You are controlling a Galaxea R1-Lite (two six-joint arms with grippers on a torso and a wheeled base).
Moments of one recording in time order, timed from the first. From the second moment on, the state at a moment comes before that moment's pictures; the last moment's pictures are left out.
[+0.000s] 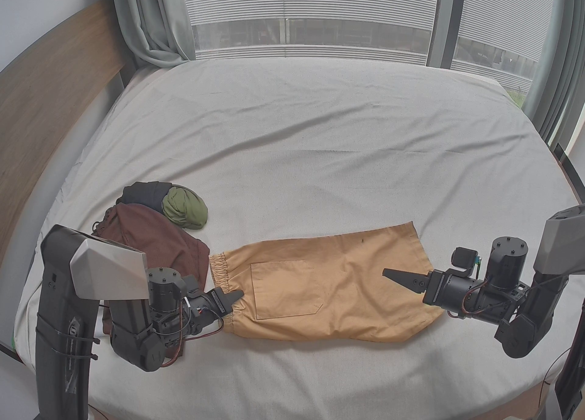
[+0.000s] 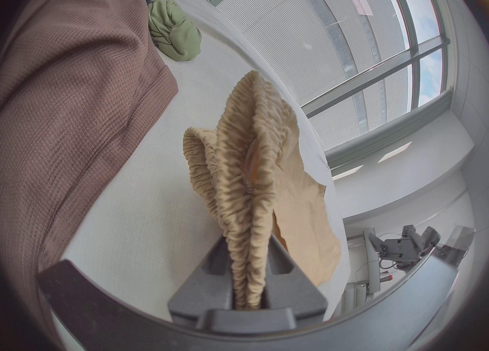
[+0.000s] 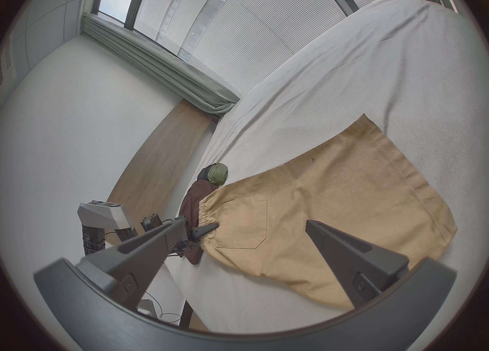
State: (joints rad) left arm -0.30 2.52 -0.57 -1.55 -0.32 -0.75; right arm 0.31 2.11 -0.29 -1.54 0.45 0.60
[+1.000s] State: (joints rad) left arm -0.24 2.37 -0.50 -1.55 -0.37 -0.78; right arm 0.22 2.31 -0.34 -1.54 0.49 0.56
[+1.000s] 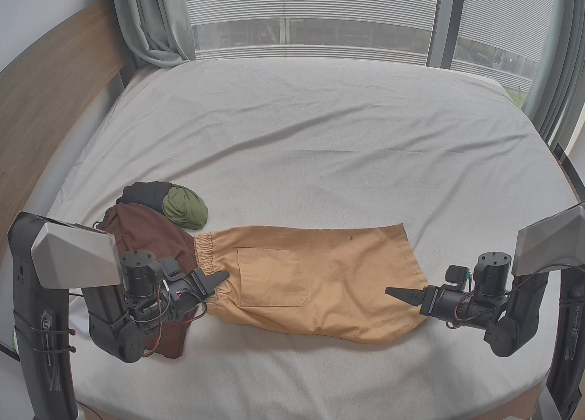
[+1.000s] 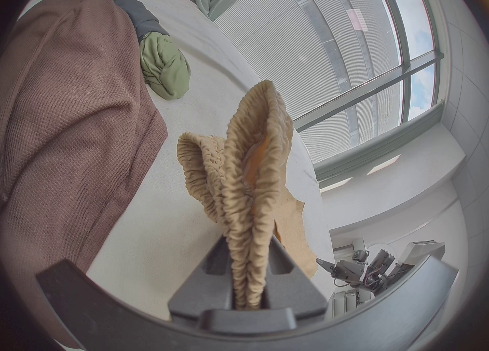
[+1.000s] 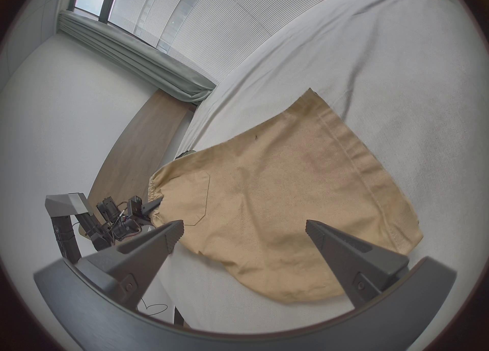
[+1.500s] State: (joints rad) left arm -0.13 2.33 -0.46 -1.55 -0.49 -0.72; right arm 0.24 2.38 -0.35 -1.54 0.49 0.53
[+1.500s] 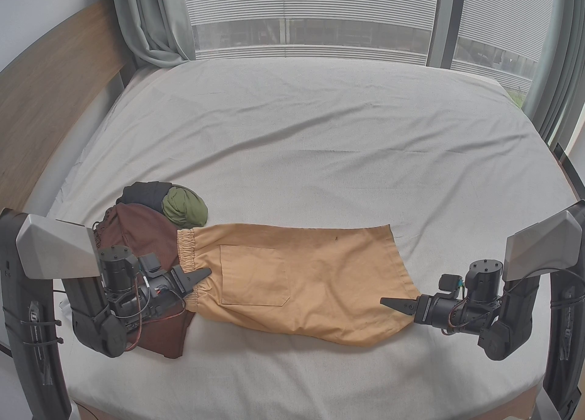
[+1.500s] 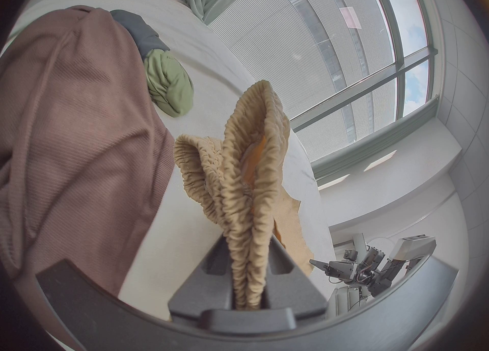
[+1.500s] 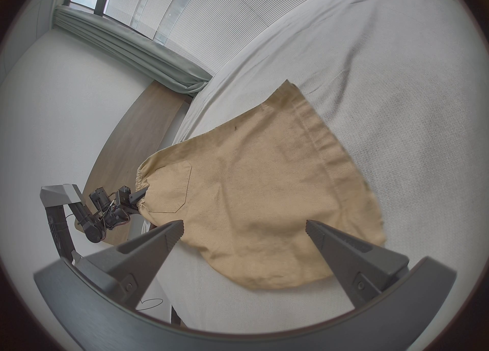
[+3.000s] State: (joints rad) left arm -0.33 2.19 -0.56 -1.54 -0.49 -0.89; right arm 0.27 2.32 -0.33 -1.54 0.49 0.54
